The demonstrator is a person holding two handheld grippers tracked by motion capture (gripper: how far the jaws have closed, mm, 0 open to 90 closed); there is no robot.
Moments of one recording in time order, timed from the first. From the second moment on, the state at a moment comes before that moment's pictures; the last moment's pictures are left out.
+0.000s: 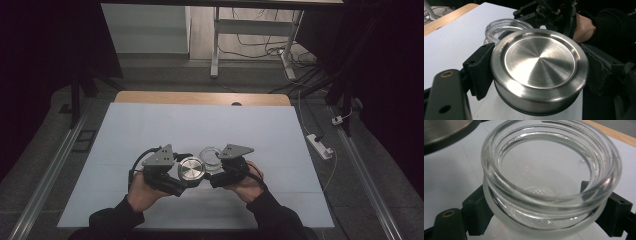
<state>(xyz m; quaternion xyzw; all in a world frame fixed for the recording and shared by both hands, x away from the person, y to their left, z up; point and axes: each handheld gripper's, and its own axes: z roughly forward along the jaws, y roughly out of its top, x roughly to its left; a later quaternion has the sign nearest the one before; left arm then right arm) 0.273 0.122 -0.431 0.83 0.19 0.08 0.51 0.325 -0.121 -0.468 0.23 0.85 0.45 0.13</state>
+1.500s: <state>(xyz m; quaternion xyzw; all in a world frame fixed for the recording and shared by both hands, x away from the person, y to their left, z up) 0.261 0.099 -0.481 0.84 0.19 0.06 0.50 0.370 -0.116 -0.468 0.26 0.84 0.44 0.15</state>
